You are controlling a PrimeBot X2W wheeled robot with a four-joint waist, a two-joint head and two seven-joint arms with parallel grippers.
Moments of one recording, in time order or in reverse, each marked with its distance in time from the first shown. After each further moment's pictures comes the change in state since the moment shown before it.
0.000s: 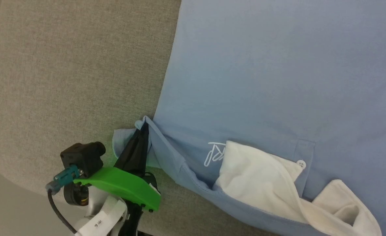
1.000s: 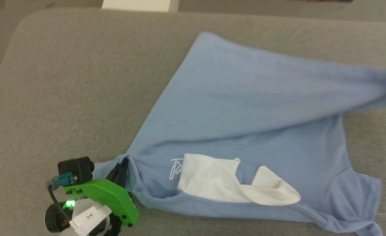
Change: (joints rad) left arm 0.056 0.106 0.039 0.106 -0.021 0.027 0.138; right arm 0.548 0.092 -0.106 -0.105 0.183 0.000 -0.322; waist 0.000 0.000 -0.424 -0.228
